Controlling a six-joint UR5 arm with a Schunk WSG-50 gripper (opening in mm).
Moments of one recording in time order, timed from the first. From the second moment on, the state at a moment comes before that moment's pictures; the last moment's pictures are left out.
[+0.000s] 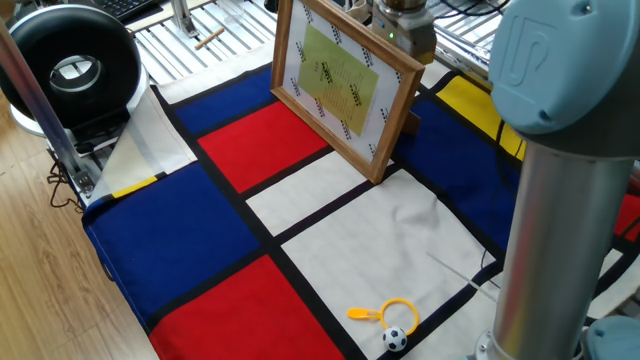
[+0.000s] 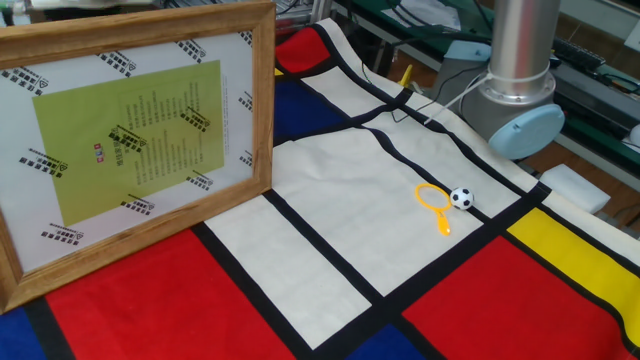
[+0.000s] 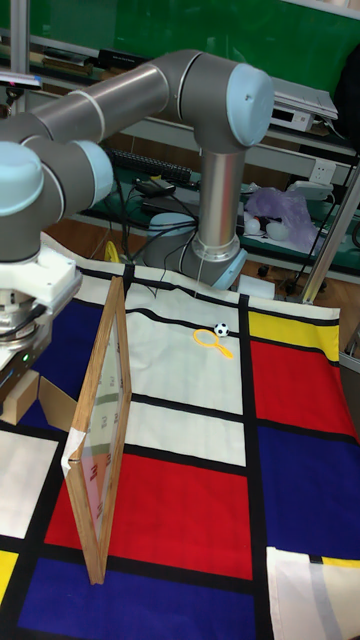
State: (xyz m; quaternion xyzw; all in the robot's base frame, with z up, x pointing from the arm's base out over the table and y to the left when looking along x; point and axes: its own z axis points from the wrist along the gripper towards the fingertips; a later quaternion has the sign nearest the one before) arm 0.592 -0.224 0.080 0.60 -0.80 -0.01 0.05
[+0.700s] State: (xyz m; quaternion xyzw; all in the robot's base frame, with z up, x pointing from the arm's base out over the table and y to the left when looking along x) arm 0.589 -0.221 0.129 0.61 -0.79 0.01 0.05
